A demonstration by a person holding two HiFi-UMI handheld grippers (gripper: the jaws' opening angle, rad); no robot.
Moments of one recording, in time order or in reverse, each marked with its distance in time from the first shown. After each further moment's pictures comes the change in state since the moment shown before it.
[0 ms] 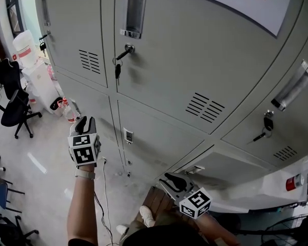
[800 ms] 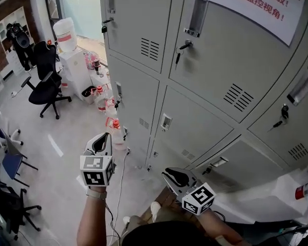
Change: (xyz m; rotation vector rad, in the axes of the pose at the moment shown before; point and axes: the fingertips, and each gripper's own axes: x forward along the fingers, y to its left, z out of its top) left arm -0.179 0.033 -0.047 -0.046 -0.013 -0.002; right arm 0.031 0.116 0.027 -0.074 -0.054 0.234
